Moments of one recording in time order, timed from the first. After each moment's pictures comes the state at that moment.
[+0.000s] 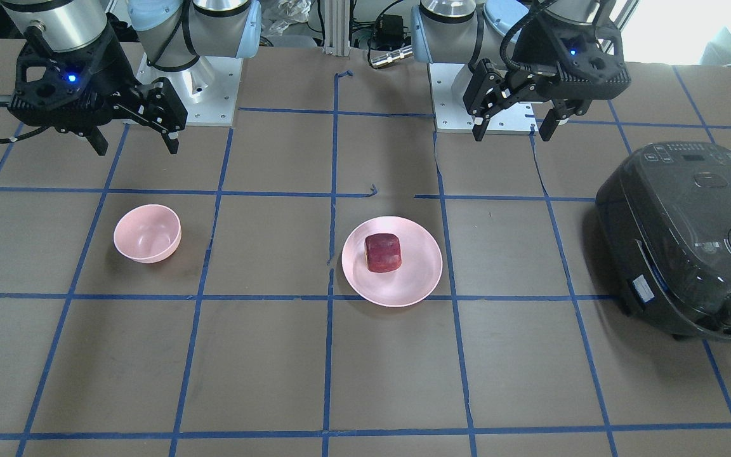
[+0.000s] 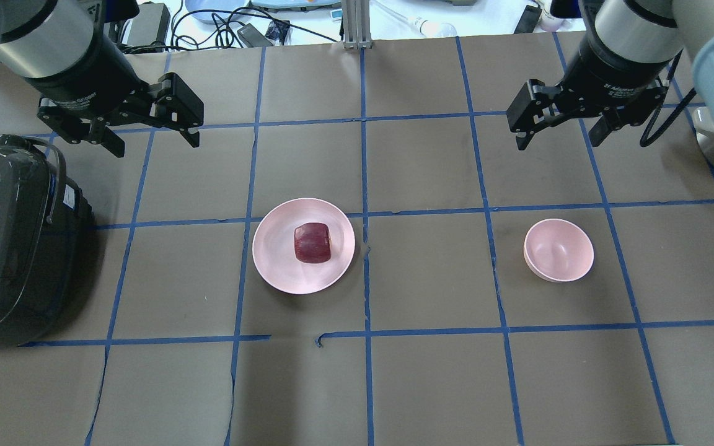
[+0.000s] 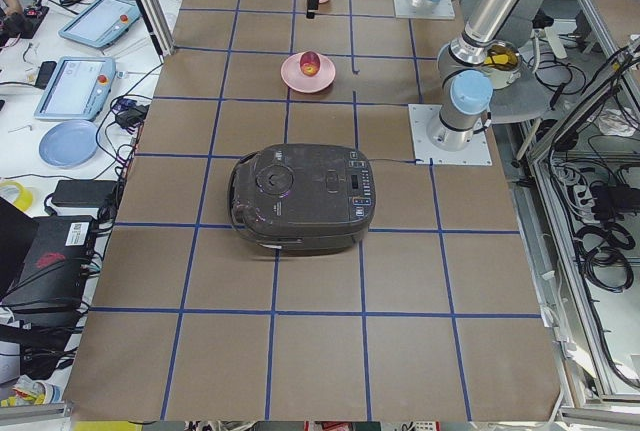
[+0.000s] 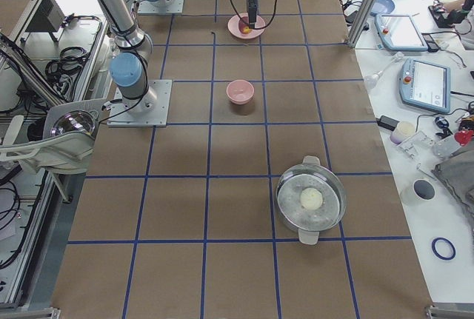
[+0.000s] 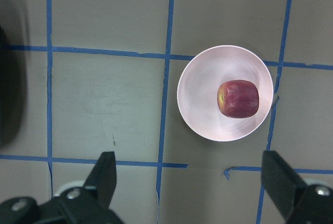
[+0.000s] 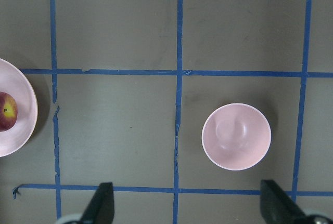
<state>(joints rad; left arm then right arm) -1.57 -1.47 -1.58 -1.56 1.54 -0.08 1.53 -1.64 1.62 -1.60 -1.53 -0.06</state>
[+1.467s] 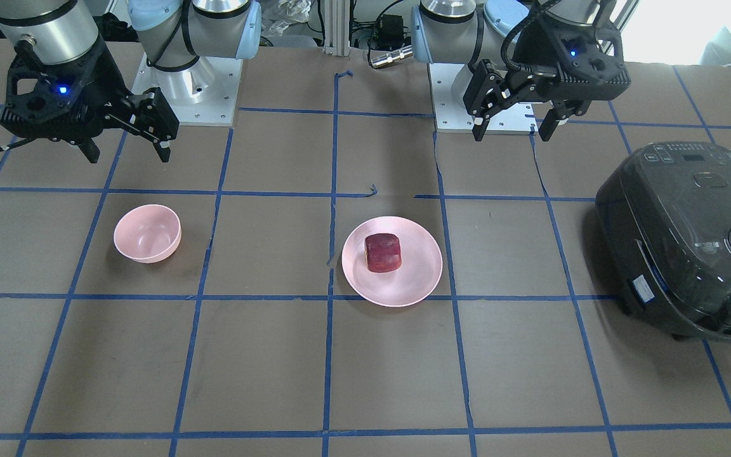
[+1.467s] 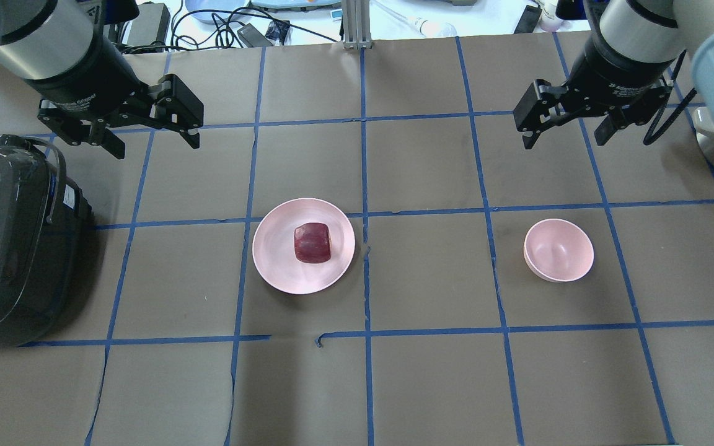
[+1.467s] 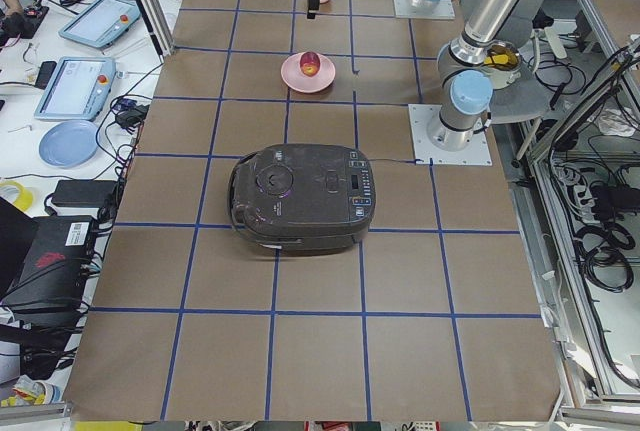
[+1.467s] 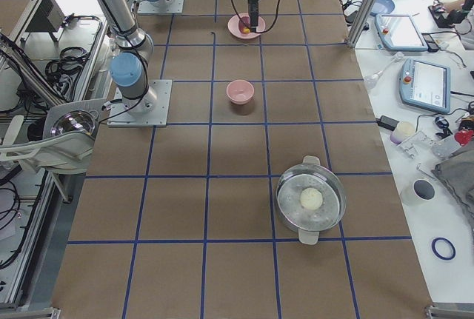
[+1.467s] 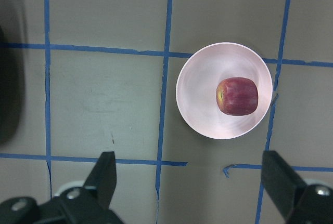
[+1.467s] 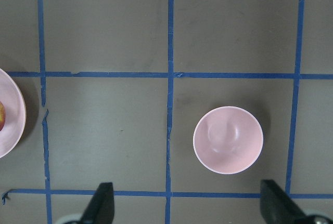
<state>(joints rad) -1.57 -1.47 -1.58 -1.56 1.54 -0.08 1.51 -1.62 1.63 -1.62 -1.55 -0.08</state>
